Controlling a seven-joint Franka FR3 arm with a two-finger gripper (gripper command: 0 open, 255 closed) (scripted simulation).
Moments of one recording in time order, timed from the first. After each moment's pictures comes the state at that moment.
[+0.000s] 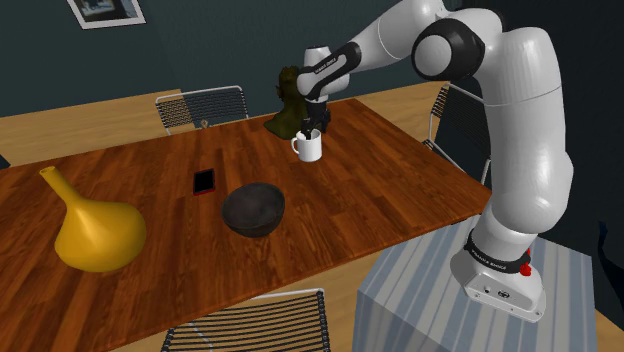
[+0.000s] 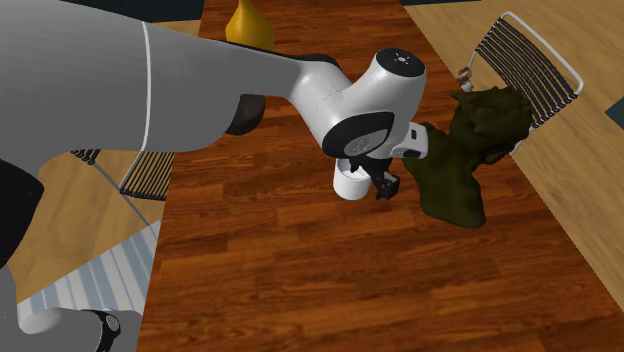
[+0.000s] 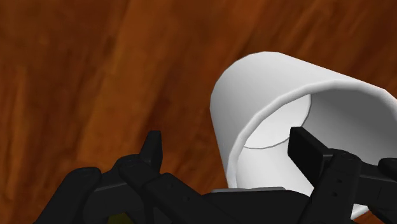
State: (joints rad) arm -0.07 0.47 -0.13 -1.66 0.10 2.18 -0.17
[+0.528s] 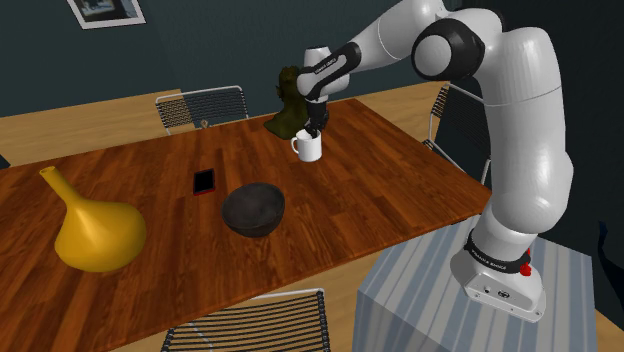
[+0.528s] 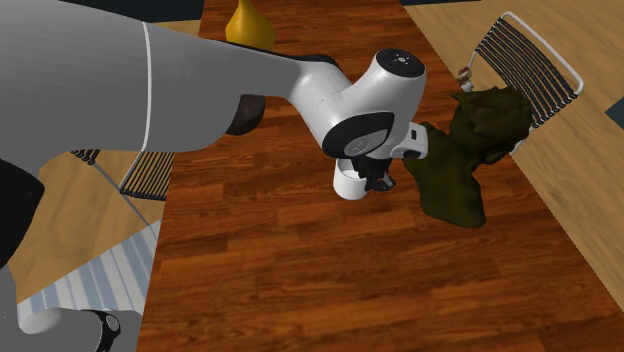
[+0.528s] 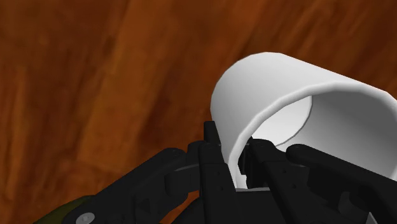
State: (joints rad) arm -0.07 0.47 -0.13 -1.66 0.10 2.18 -0.17
